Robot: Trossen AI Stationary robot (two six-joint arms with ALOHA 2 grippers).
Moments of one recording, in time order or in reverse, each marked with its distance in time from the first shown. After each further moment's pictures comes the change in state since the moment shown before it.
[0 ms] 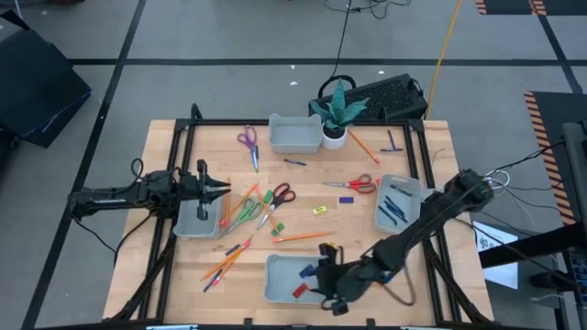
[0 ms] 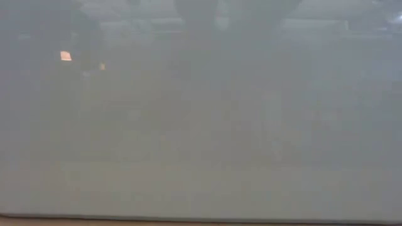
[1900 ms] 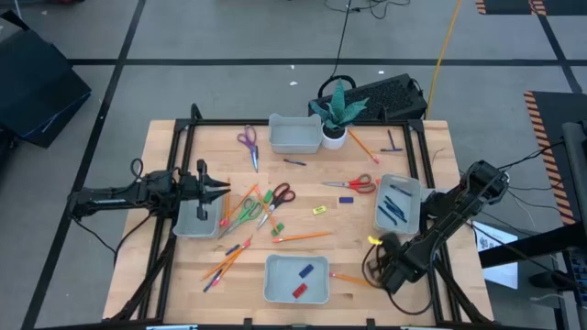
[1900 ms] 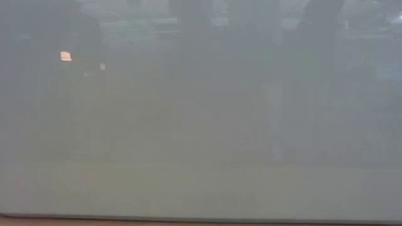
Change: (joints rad) left arm 0.000 0.000 0.000 0.001 0.000 0.000; right arm 0.167 -0.129 -0.400 -0.690 -0.332 1.759
